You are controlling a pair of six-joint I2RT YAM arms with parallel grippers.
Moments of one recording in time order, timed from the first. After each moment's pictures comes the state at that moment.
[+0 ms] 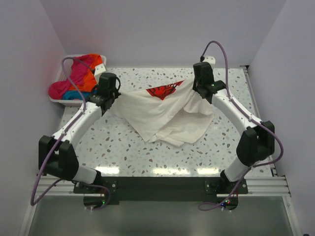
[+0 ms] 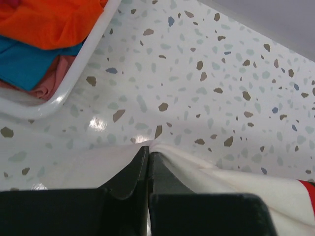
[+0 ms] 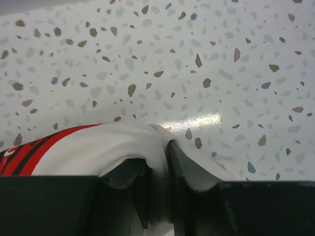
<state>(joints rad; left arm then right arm) -0.31 1.38 1.10 -0.33 -0.48 -0.58 0.40 1.59 1.43 -0.45 0.50 0.35</state>
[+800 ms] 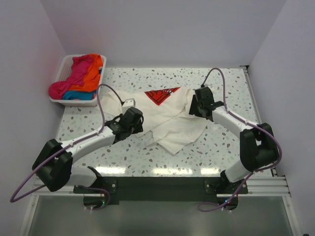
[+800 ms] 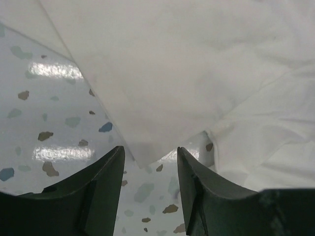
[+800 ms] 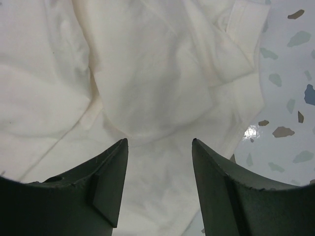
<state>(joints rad) -0.67 1.33 0.80 -0.32 -0.40 -0.70 0.35 1.57 1.01 -0.35 0.28 0.50</state>
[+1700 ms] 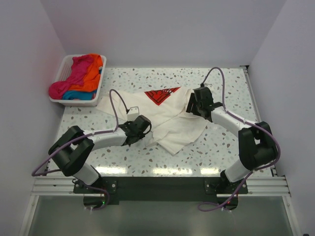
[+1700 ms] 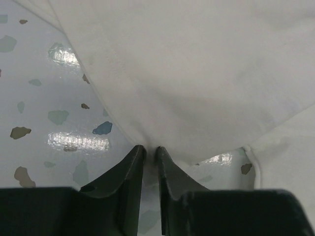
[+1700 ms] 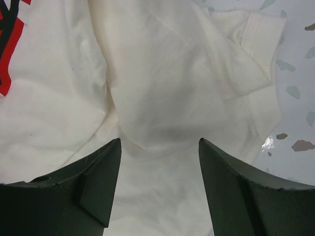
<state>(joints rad) -0.77 1.55 0.72 -0.19 -0.52 -0.83 0.36 1.58 1.00 -0.25 0.26 0.54</state>
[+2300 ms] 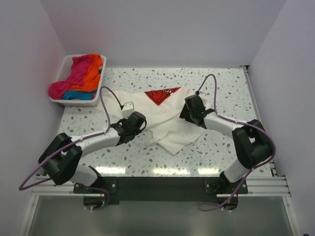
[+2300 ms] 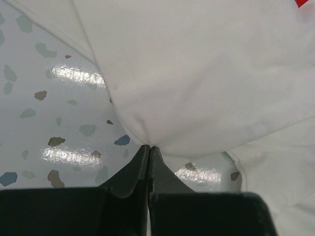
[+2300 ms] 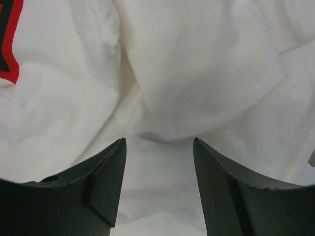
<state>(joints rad) -0.73 1.43 0.72 -0.22 -0.57 -0.80 0.49 1.62 0.92 -0.17 0.31 0.74</state>
